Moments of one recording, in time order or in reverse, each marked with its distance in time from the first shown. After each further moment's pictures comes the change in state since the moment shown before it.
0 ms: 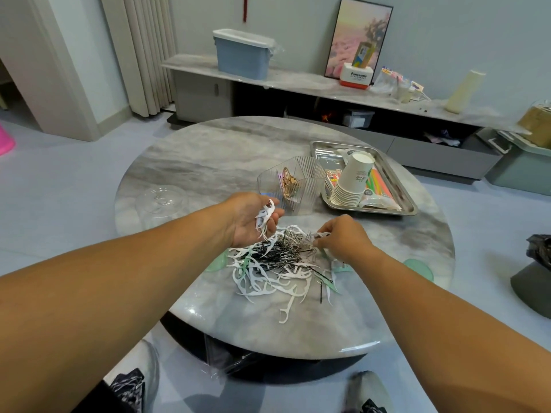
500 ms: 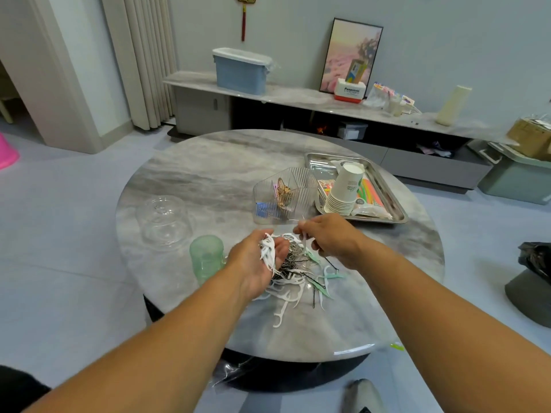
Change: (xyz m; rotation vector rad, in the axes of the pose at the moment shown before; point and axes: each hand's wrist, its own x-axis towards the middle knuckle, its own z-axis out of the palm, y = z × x) left_hand -0.018 -0.067 0.023 -0.545 0.035 0.075; right_hand -0.039 -0.033 -0.032 0.438 -0.189 -0.084
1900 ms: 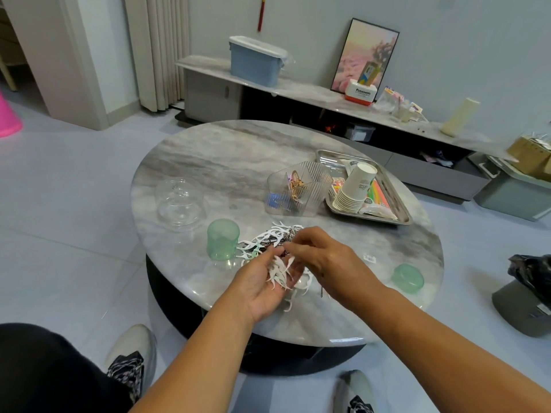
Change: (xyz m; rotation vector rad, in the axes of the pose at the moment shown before) left_hand -0.026 -0.028 -0.048 -0.303 -0.209 -0.149; right_hand -0.061 0.026 0.035 -0.701 0.042 -0.825
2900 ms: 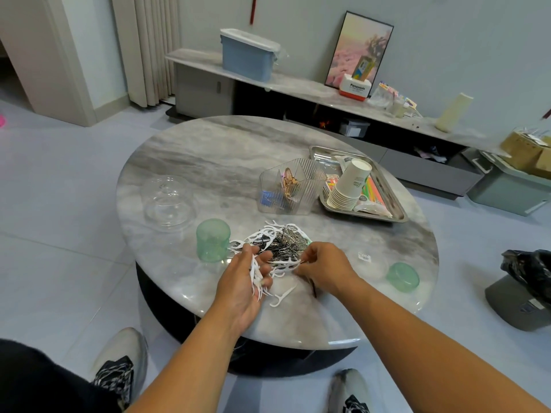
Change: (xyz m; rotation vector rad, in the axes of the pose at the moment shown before) left_hand 0.021 0.000 -0.031 0.199 0.109 0.345; right_hand 0.020 0.041 0.047 0.281 -0.086 0.868
